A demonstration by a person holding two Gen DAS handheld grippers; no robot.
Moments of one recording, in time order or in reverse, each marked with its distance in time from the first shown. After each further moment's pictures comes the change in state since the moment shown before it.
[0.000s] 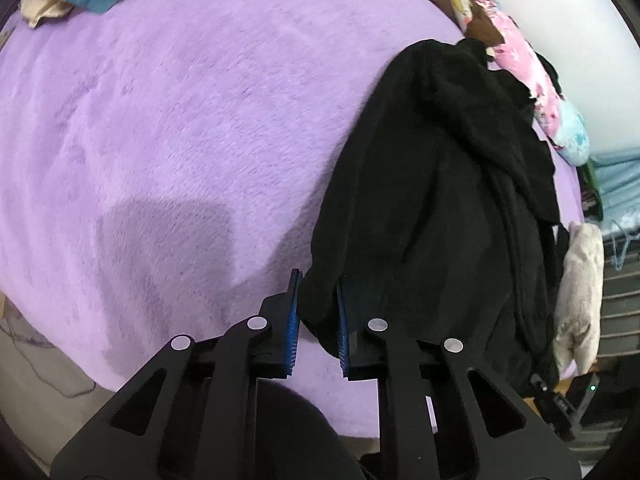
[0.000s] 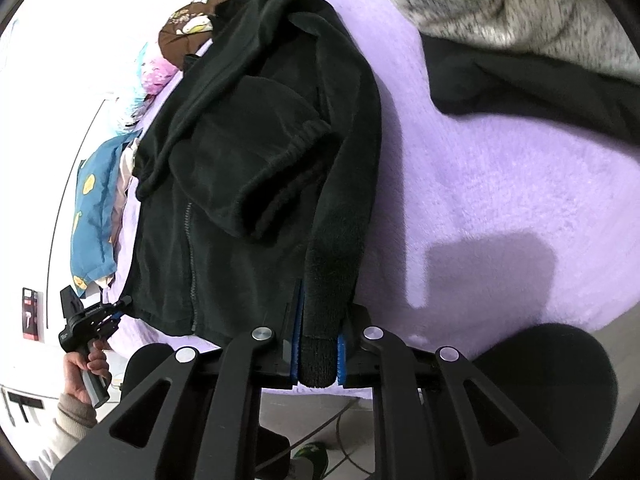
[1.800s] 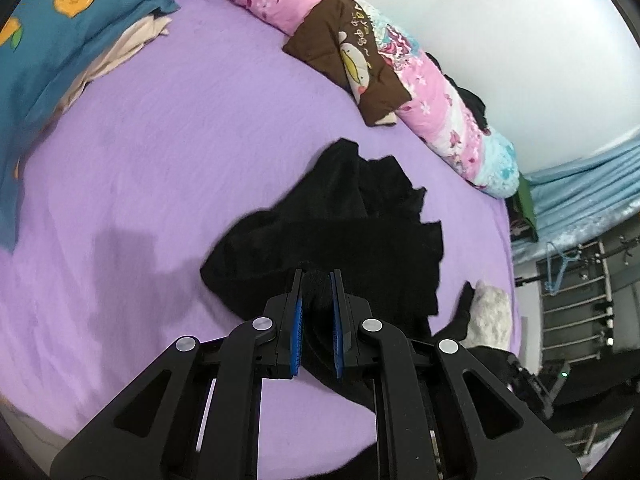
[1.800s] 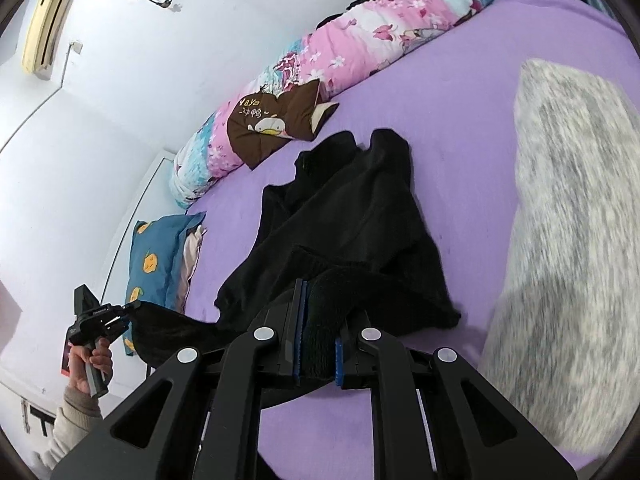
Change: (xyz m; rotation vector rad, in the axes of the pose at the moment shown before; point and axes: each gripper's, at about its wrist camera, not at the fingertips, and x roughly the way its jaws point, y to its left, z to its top) left arm -0.091 -0.168 0.209 0.083 -0.087 -0.188; right arm -0.098 0.083 0.235 -0.112 -0.216 0.135
